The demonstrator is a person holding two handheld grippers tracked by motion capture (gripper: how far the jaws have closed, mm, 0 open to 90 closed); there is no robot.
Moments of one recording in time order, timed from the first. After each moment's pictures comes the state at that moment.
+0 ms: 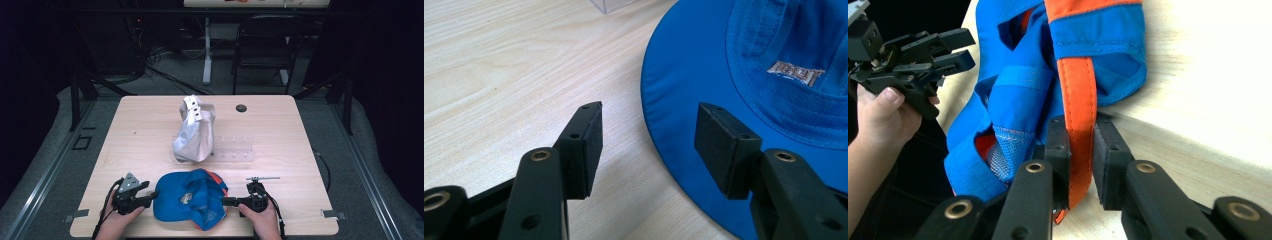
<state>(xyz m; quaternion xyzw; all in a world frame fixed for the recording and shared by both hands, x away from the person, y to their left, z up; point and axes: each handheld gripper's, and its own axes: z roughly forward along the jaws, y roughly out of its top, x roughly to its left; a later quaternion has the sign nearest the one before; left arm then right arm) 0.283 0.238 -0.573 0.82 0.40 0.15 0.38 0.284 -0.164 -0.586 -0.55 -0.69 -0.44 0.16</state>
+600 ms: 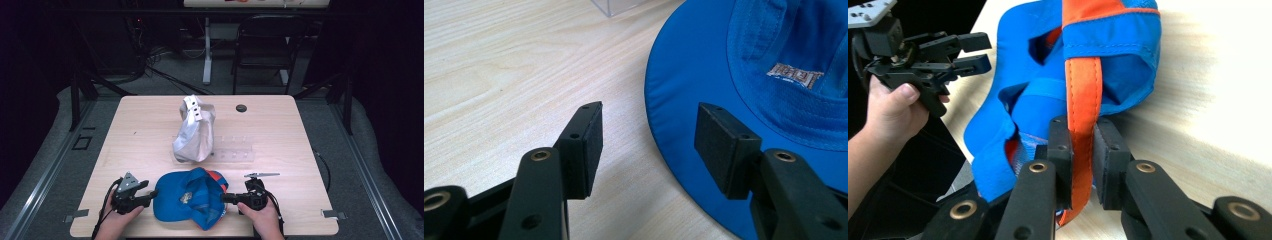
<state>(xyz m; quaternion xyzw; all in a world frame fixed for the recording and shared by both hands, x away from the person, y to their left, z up) 0.283 0.241 -0.572 0.82 0.41 0.16 0.38 0.282 -0.156 -0.560 -0.52 -0.71 -0.46 0.13</state>
